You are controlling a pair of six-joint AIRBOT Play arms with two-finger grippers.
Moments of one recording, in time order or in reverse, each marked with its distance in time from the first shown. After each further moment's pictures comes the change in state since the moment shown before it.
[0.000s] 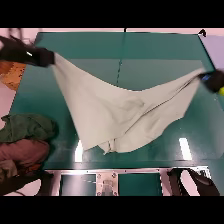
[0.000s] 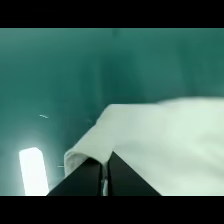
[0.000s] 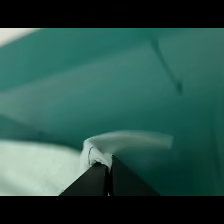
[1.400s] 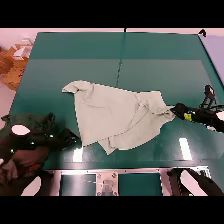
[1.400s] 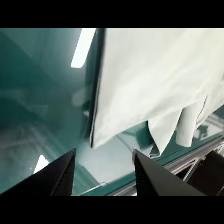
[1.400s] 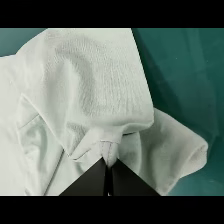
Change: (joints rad) left arm 0.192 0.370 -1.175 -0.633 -0.039 0.070; right arm 0.032 -0.203 -0.292 -0.069 -0.185 -0.093
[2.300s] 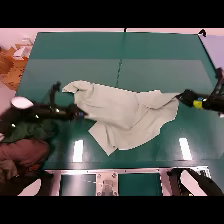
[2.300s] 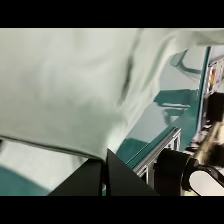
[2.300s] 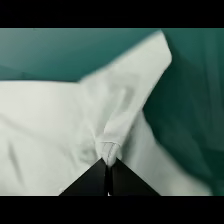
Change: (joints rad) left arm -0.168 -0.120 0.482 -0.159 -0.040 0.128; right arm 0.000 0.010 0.283 0.014 0.191 0.021
